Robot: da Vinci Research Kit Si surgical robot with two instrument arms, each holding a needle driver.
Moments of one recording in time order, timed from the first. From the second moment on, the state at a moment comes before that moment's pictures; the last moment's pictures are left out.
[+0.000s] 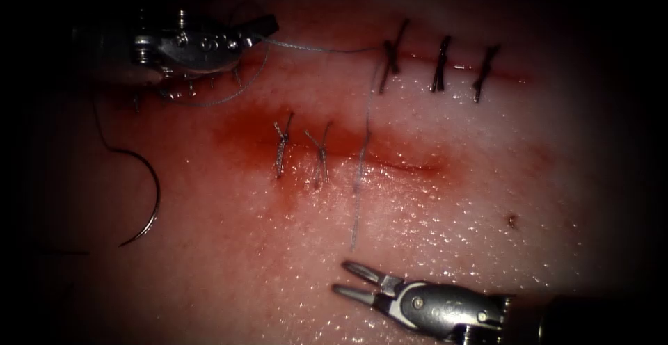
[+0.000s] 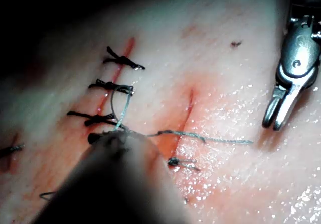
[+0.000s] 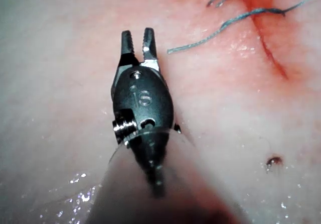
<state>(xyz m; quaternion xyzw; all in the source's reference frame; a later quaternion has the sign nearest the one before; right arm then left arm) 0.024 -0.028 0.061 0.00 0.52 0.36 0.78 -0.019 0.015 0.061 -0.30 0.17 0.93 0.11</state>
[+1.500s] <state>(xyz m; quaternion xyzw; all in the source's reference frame) 0.026 -0.008 0.069 0.35 0.73 0.25 0.53 -0.025 0.009 0.071 -0.30 0.14 0.94 0.05</state>
